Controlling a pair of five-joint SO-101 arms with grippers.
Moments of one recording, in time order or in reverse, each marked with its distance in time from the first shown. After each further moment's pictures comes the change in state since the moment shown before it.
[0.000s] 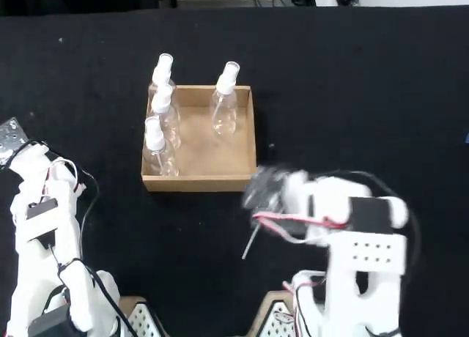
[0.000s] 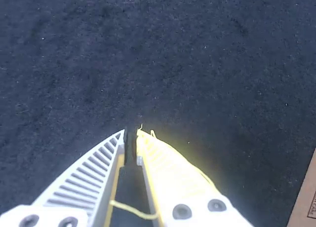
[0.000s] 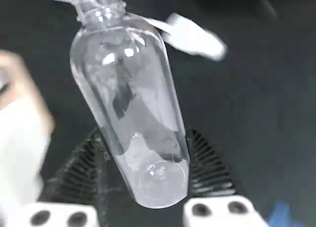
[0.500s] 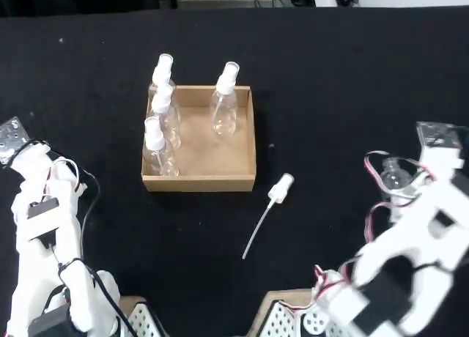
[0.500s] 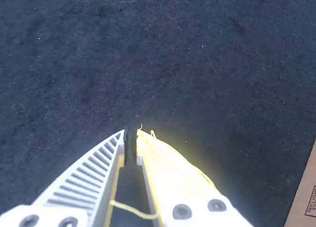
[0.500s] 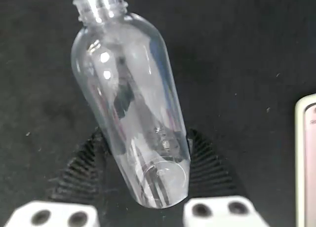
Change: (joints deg) left arm 0.4 0.0 0.0 0.0 0.0; right arm 39.6 42.1 -10.1 -25.9 -39.0
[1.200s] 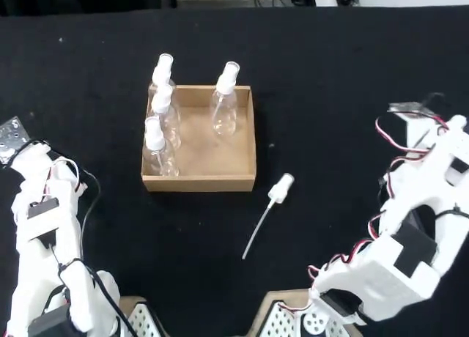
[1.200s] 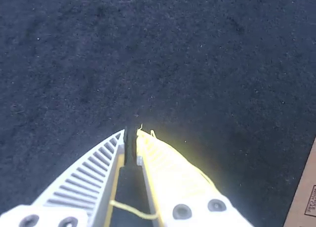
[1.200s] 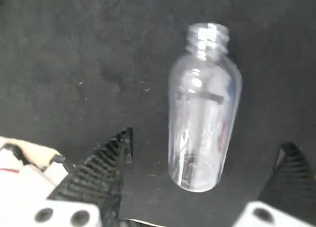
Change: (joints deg) left arm 0.3 0.0 0.0 0.0 0.0; right arm -8.0 21.8 -30.3 27.5 15.1
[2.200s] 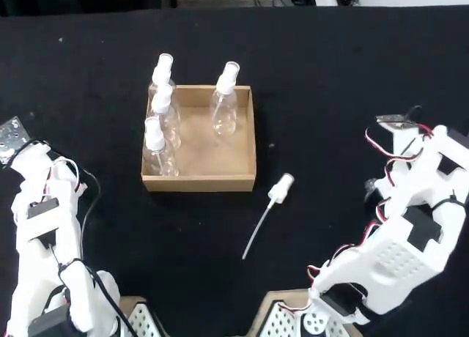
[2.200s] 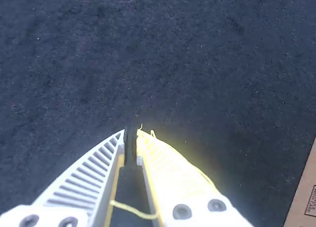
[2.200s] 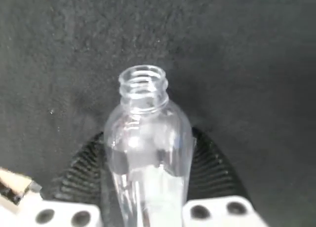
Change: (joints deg) left arm 0.0 0.0 0.0 0.0 0.0; right arm 0.0 9.7 1.9 -11.1 -0.4
